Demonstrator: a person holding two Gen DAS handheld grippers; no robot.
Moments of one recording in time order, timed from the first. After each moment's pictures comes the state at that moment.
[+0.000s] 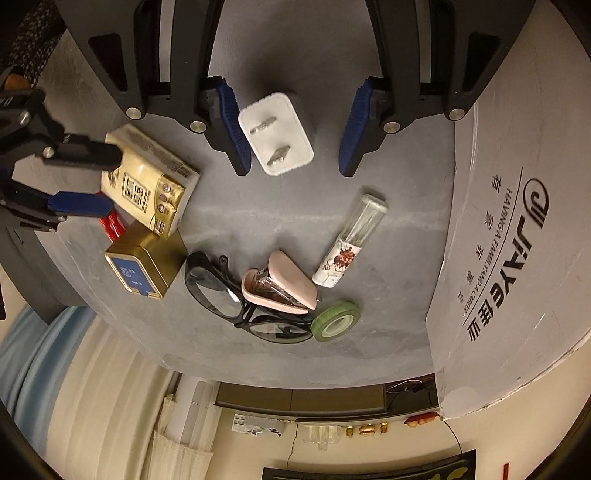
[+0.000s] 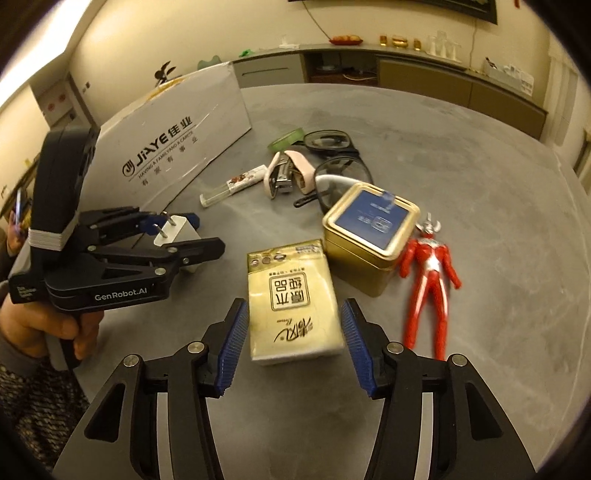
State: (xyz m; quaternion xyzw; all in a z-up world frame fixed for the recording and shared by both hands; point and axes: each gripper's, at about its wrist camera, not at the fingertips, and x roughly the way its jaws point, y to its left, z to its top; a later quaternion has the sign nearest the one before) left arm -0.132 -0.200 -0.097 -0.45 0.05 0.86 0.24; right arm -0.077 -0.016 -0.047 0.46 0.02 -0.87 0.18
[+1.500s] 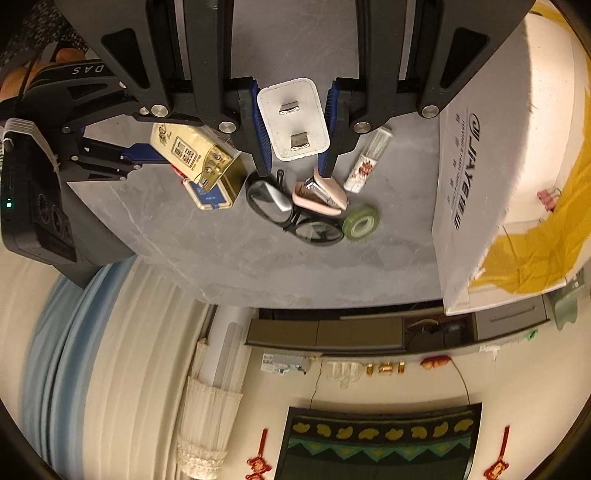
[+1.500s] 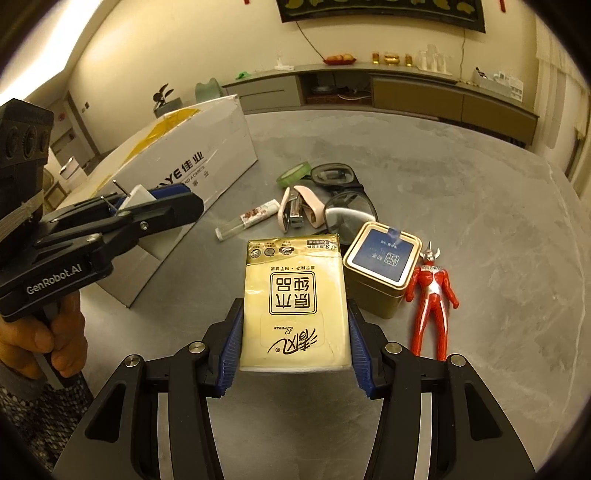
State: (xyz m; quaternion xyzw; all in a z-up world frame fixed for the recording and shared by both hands) left arm -0.105 -0.206 -0.018 -0.33 0.01 0.90 0.29; right arm -0.071 -0.020 -0.019 0.43 -0.02 -0.89 0.17
